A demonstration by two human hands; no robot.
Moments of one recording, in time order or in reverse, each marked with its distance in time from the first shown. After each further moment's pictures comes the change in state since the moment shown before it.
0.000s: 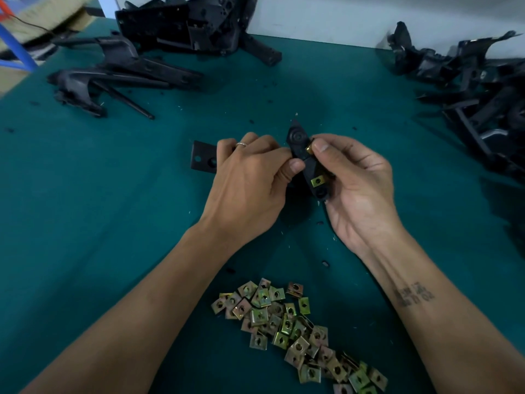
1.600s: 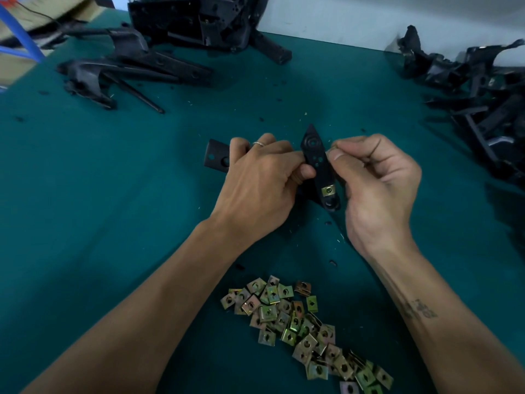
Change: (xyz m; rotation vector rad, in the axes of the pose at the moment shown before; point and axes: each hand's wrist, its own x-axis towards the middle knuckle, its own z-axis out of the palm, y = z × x) left_hand -0.001 0.003 -0.005 -0.069 -0.031 0.031; right_hand -0.005 0.004 0.002 -0.330 0.081 -0.350
